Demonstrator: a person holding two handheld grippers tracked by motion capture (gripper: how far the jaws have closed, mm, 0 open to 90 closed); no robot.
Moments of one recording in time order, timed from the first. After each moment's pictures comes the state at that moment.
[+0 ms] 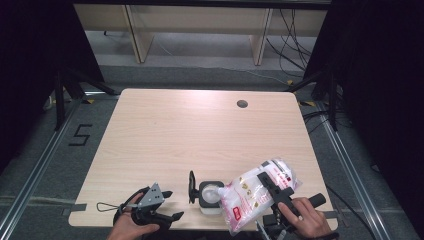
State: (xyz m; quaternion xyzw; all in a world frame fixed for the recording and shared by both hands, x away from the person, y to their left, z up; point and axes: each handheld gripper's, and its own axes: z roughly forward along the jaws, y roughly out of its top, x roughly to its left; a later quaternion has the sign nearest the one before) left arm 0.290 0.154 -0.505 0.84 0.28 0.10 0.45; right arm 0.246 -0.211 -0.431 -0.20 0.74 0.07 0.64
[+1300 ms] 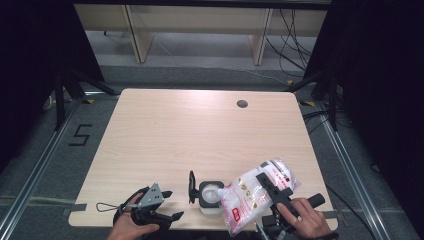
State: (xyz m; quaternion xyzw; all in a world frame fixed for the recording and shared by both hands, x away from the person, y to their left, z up) left arm 0.290 0.154 -0.504 0.84 0.27 0.10 0.45; right arm 0.244 -0.209 -0.431 -0.20 0.74 0.06 0.64
